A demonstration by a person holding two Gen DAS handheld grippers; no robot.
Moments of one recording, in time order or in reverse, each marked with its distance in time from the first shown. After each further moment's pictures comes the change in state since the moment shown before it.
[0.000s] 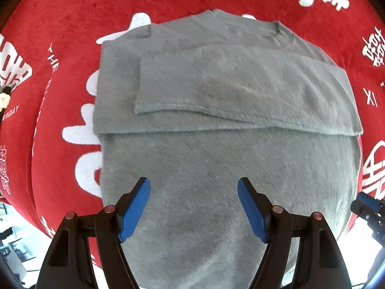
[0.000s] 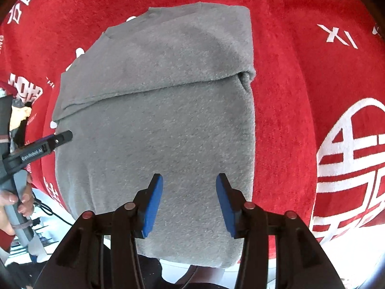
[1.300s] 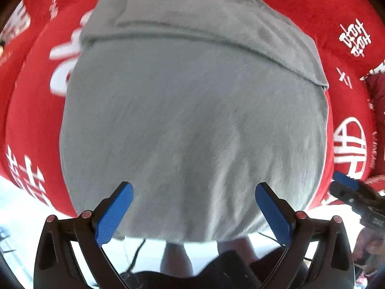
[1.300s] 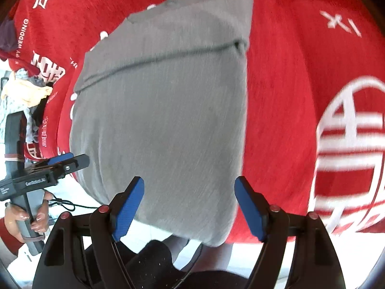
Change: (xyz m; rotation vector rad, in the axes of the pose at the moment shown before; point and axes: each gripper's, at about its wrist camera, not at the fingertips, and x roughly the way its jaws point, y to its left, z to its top) left arm -0.020 -0.028 -0.114 -0.122 0.085 -0.187; right arm -0.011 -0.018 -0.055 -0.080 0.038 0.115
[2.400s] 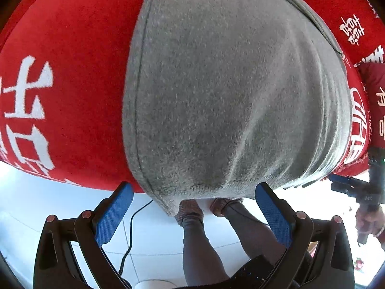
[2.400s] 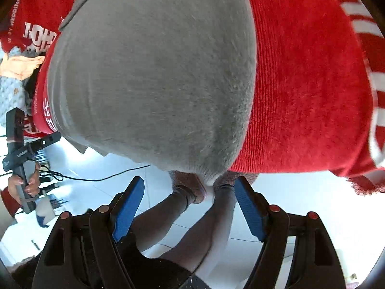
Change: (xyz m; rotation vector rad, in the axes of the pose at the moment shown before) left arm 0.062 0.123 -0.094 0.037 0.011 -0.111; right arm 0.090 -0.026 -0.112 0.015 0.166 0.049
